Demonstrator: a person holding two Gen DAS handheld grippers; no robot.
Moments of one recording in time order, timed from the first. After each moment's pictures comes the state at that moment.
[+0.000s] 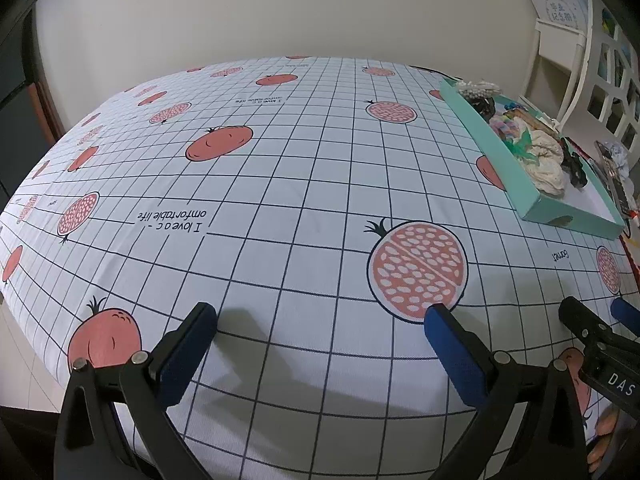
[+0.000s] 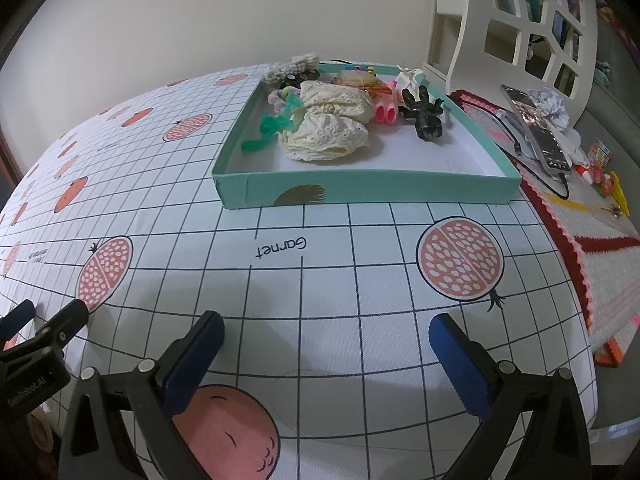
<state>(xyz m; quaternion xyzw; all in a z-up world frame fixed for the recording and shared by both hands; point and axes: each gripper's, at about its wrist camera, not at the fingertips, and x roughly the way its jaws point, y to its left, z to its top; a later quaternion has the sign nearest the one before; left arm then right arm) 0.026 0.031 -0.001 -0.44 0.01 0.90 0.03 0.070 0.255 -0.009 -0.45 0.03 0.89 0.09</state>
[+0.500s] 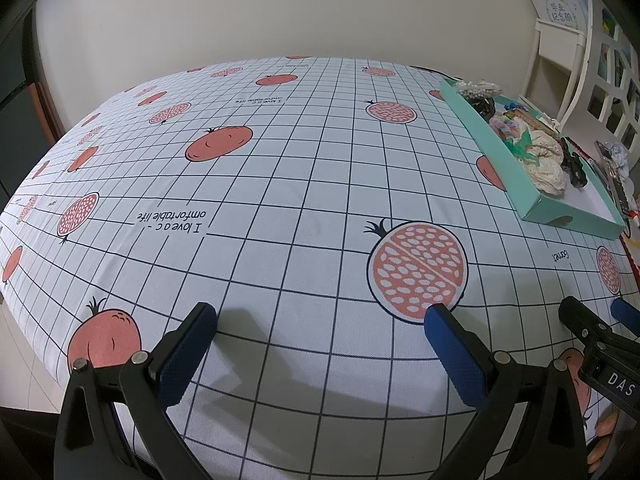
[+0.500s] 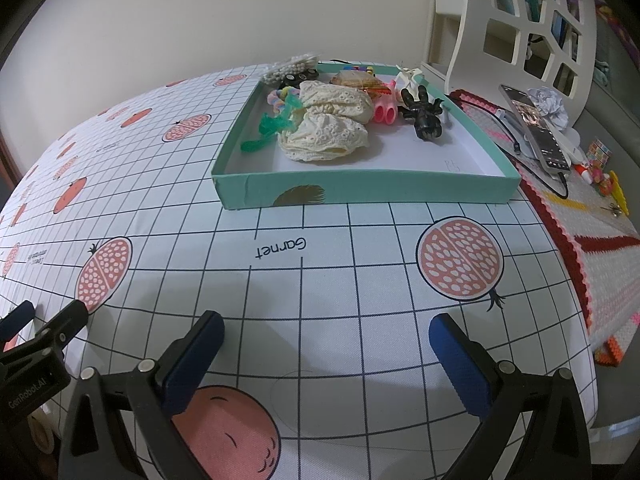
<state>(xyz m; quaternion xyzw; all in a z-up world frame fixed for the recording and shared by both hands) 0.026 0.031 -0.001 -0.44 0.01 0.90 0.03 0.069 0.256 -0.008 -0.45 0.03 0.89 0.09</state>
